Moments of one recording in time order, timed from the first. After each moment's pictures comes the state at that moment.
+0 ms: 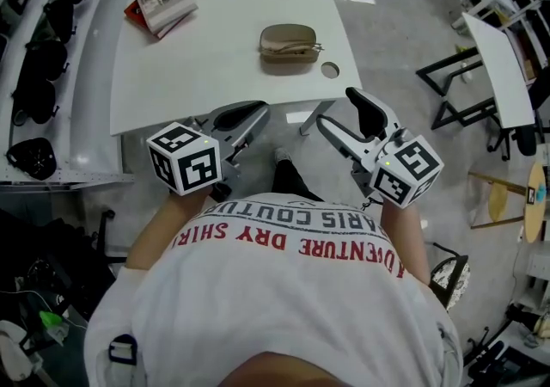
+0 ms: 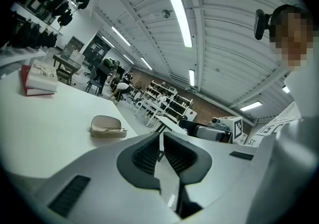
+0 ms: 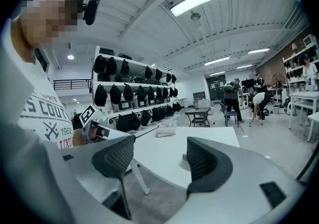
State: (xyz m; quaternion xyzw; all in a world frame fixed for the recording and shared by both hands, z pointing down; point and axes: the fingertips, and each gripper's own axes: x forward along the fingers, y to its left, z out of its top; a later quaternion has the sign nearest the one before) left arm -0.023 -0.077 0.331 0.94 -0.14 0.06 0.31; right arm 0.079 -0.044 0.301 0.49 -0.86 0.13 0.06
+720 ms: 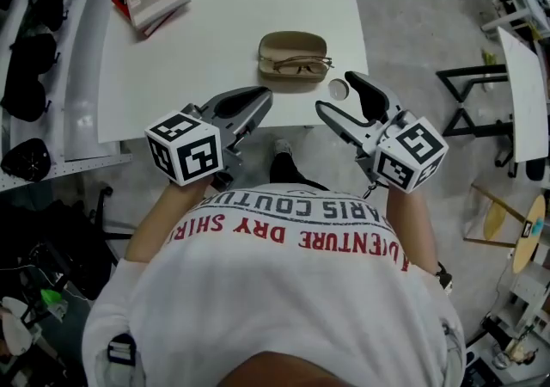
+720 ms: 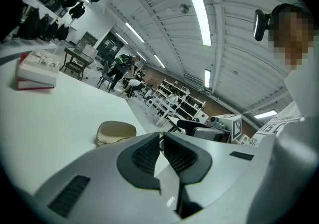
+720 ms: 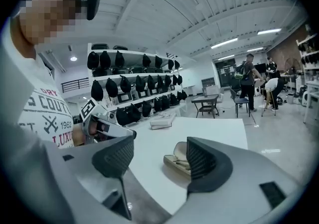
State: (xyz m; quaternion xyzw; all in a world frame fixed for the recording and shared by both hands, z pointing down) left arm 0.035 -0.191 0.372 0.91 -0.19 0.08 0.35; right arm 0.133 -0.174 0.354 0.42 -0.88 0.19 0.11
